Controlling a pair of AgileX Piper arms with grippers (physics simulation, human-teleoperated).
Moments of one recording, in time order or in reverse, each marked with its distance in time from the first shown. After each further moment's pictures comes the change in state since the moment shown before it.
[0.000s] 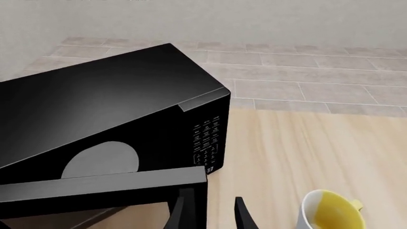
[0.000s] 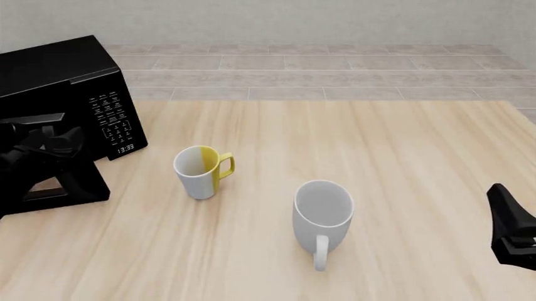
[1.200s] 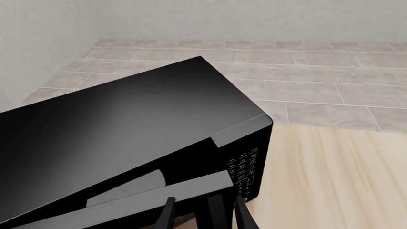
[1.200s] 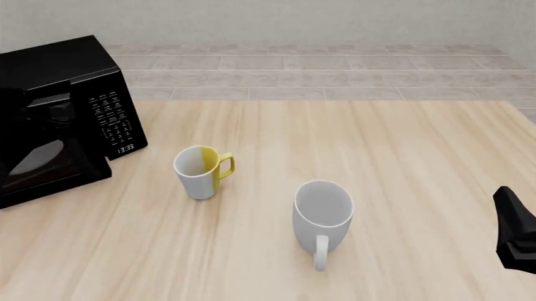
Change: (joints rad) left arm 0.078 0.263 -0.236 -0.015 0.114; right arm -0.019 -0.069 0.000 0.053 -0.011
